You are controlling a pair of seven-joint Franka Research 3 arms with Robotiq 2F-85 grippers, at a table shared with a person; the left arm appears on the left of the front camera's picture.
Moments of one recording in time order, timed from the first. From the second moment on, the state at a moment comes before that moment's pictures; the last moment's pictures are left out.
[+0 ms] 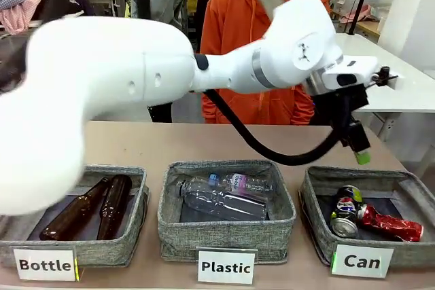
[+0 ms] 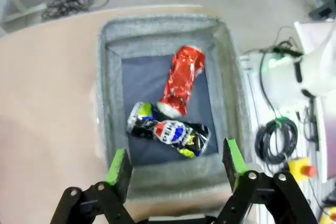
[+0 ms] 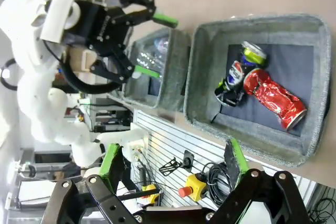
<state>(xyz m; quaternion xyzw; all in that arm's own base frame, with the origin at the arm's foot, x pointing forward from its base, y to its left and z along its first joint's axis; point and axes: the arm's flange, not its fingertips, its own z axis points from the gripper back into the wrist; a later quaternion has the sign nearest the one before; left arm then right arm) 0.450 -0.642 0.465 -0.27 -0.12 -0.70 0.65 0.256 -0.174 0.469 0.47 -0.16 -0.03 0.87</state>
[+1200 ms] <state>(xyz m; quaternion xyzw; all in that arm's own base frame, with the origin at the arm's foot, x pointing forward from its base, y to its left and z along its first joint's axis) 0.371 -0.090 0.477 -0.51 -0.30 -0.24 0.77 0.491 -0.047 0.442 0.61 -0.13 0.17 0.76</state>
